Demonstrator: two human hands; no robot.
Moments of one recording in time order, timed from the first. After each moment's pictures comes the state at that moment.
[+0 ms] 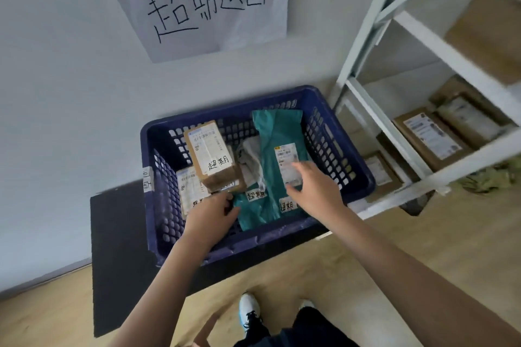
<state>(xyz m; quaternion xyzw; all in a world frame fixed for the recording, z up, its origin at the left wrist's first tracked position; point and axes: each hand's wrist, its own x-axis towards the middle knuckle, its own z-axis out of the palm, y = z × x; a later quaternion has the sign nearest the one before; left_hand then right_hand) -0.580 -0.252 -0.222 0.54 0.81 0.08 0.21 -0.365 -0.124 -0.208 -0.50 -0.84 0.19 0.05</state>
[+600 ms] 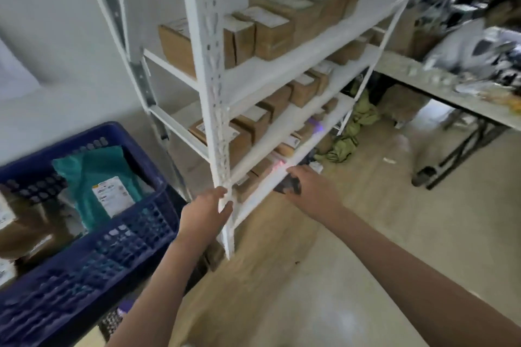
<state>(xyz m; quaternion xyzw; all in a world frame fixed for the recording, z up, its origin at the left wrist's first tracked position) -0.178 -0.186 -0.173 0.72 0.66 0.14 0.16 0.082 -0.172 -0.142 -0.66 -0.72 0.17 0.13</state>
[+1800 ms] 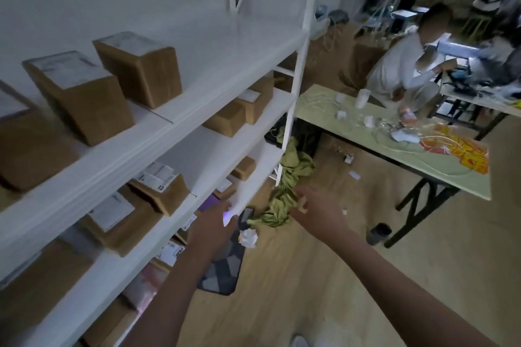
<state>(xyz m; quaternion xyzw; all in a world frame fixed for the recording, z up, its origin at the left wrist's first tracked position) 0.413 0.327 -0.209 0.70 0.64 0.10 0.30 0.674 0.279 -0.169 -0.74 -0.63 0.20 0.17</state>
